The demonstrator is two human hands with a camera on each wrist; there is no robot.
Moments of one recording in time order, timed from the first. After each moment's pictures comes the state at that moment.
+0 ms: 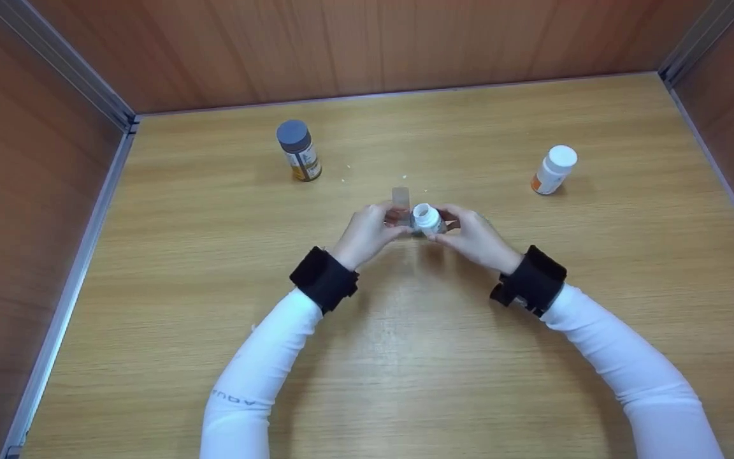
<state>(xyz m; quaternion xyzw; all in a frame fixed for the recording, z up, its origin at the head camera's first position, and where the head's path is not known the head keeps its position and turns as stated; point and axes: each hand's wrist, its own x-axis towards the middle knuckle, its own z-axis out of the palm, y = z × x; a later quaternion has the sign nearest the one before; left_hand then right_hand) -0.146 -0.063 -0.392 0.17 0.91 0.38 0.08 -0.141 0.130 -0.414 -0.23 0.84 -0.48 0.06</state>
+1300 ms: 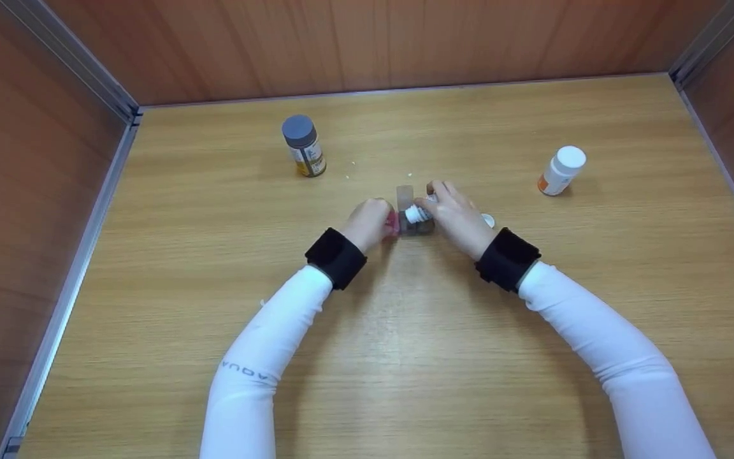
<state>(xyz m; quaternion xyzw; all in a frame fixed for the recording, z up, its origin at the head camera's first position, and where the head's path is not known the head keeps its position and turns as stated) -0.174 -0.072 -0.413 0.20 0.96 0.17 0.10 -0.173 0.107 -0.427 -0.37 0.90 -0.15 -0.15</state>
